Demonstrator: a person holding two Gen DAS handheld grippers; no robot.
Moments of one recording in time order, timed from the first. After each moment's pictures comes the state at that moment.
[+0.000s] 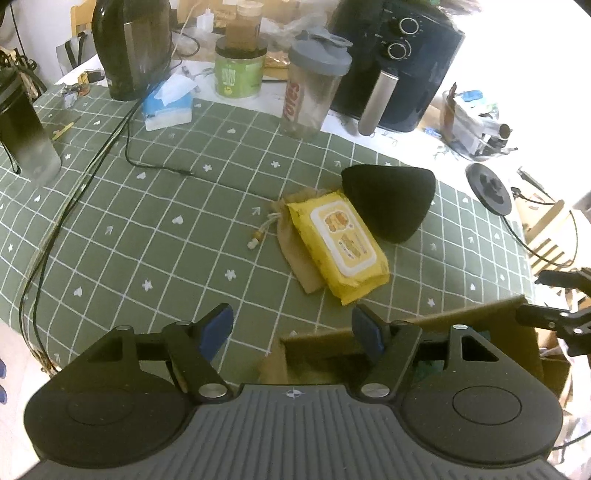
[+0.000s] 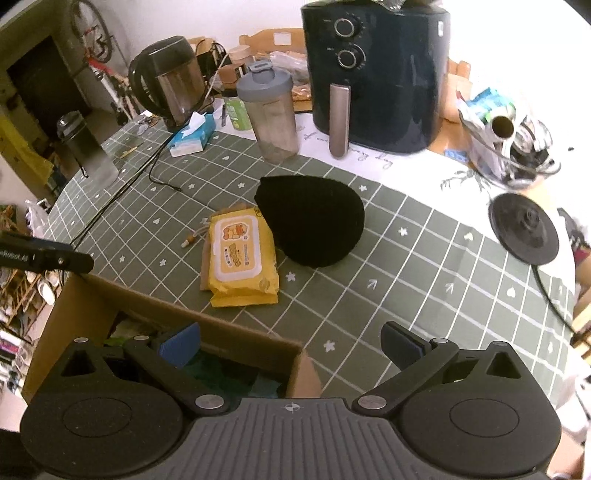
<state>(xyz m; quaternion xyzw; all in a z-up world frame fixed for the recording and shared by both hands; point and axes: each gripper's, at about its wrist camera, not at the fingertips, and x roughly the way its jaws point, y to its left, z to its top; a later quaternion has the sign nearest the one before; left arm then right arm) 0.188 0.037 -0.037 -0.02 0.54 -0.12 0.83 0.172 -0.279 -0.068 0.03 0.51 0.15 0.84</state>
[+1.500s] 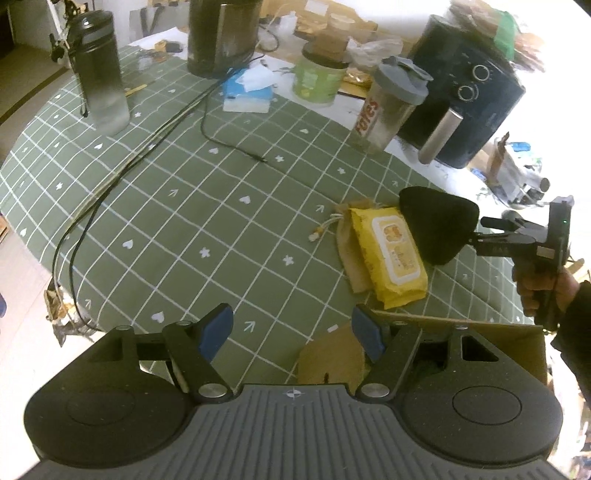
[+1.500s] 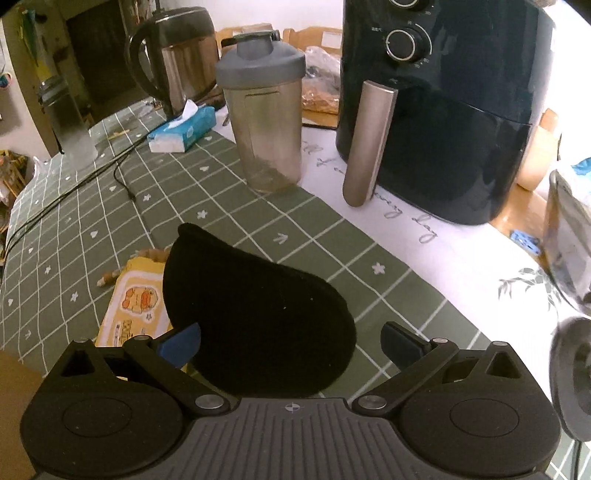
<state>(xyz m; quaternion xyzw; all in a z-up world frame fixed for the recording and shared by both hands) 0.164 0.097 -0.034 -0.10 0.54 -0.04 0.84 0.330 -0.268 -0.185 -0.05 0.46 0.23 0.86</state>
